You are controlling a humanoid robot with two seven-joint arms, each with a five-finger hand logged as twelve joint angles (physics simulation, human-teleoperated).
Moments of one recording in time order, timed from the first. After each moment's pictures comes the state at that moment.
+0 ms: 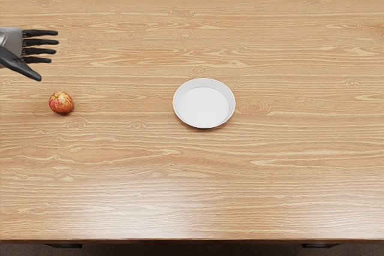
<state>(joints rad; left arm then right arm) -1.17 0.95 -0.20 -0.94 0.01 -0.61 0.31 -0.09 0.00 0.05 0.04 -0.07 0.04 -0.04</state>
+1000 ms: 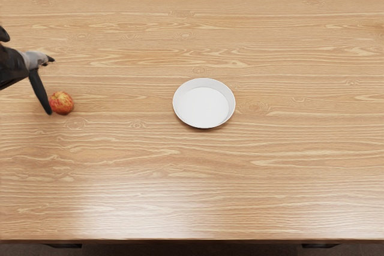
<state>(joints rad) -1.83 0.15 1.57 -1.14 -0.52 0.05 -0.05 -0.09 0.00 0.05 0.04 -0.07 0.04 -0.04</state>
